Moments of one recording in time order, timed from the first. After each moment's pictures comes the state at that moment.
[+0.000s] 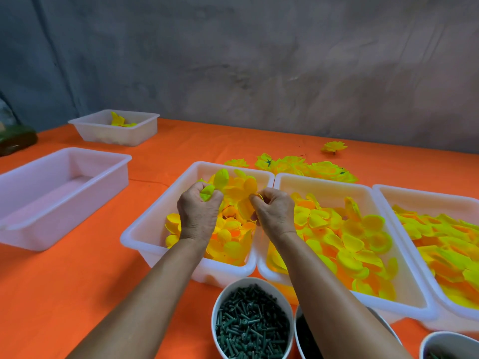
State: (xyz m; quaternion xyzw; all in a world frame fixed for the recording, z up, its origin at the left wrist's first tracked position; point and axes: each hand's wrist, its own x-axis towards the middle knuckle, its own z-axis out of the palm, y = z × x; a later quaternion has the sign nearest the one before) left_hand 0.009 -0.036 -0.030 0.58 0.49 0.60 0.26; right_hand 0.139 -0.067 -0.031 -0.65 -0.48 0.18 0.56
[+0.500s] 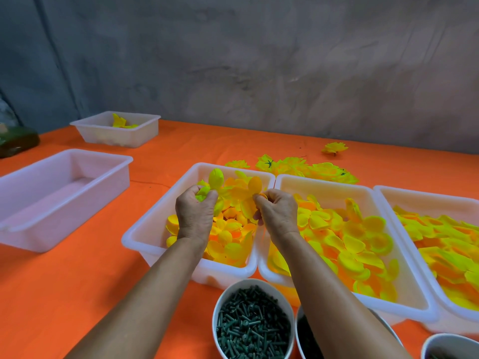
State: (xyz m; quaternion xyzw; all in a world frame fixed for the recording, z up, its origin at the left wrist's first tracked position) left_hand 0.007 -0.029 -0.036 0.51 0.46 0.62 0.38; right_hand 0.140 -0.068 -0.028 -0.64 -0.43 0.24 0.60
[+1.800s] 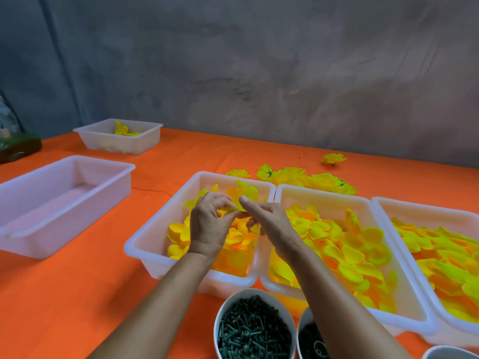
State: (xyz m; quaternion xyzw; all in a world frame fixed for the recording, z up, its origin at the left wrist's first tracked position) left_hand 0.013 -0.042 -0.034 0.69 0.40 0.58 0.19; right_hand 0.137 -0.083 -0.012 -0.59 -0.54 0.33 0.50
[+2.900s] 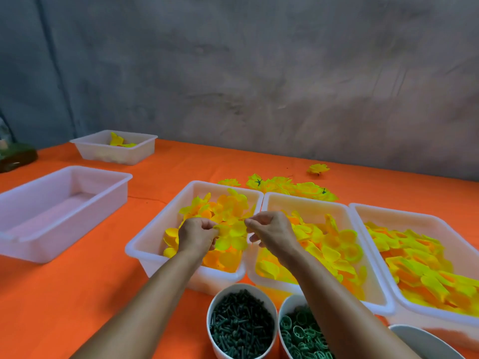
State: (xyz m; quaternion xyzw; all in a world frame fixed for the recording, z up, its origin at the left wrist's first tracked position) left_hand 0.000 -0.055 -0.036 0.58 0.54 0.44 0.42; right_hand 0.145 -0.122 0.002 -0.67 -0.52 0.27 0.46
